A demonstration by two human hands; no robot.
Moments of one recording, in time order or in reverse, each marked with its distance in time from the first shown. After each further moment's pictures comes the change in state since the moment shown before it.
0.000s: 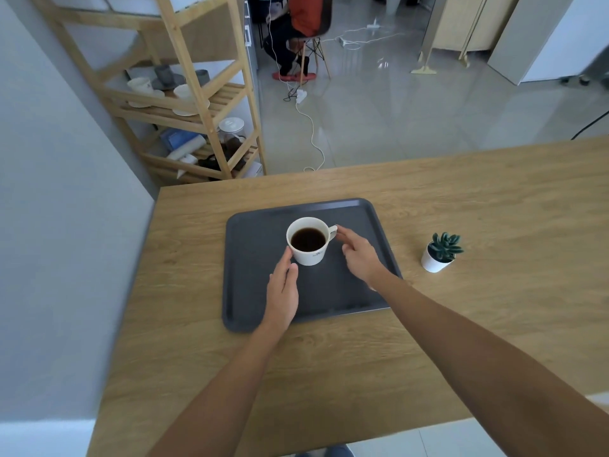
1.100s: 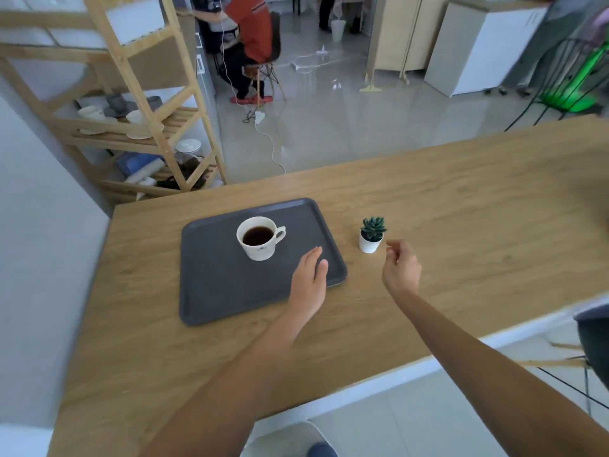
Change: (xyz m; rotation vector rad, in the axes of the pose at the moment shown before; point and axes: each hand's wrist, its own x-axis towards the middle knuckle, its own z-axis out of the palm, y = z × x) left_hand -0.067 0.068 0.111 0.253 -0.251 0.138; right_hand -0.120 0.074 -0.114 -0.023 0.737 0.115
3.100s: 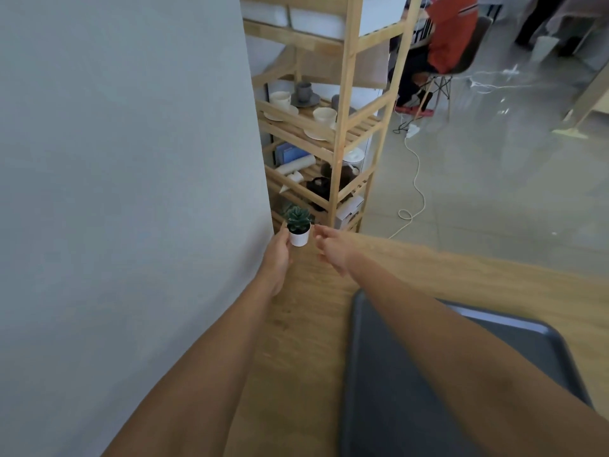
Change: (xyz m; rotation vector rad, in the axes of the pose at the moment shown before) left_hand 0.173 -0.185 -0.392 -0.626 0.547 -0.461; right_hand -0.044 -0.315 0.472 0.101 -1.192 -0.060
